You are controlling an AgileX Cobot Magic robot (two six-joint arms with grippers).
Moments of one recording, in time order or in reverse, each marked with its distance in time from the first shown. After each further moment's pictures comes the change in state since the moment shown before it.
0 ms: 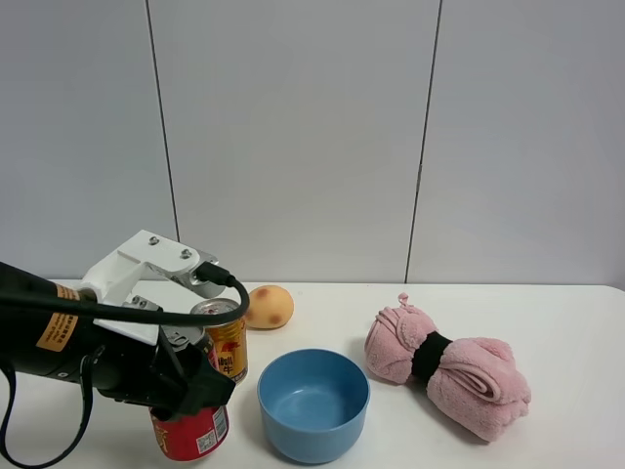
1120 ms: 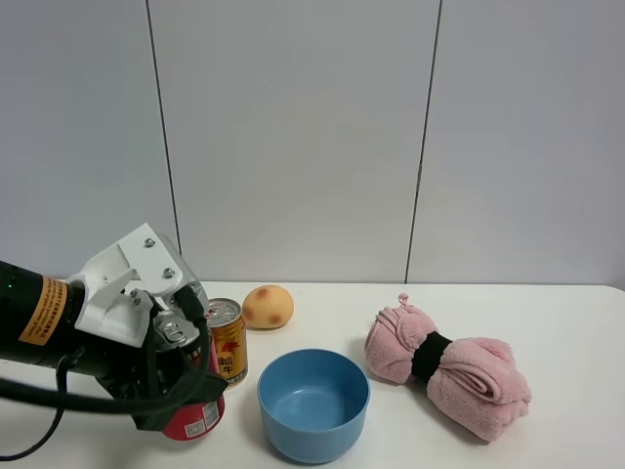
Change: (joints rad) left arm 0.110 0.036 0.000 0.282 -0.153 0.172; right arm 0.000 0.000 0.000 0.000 0.000 0.000
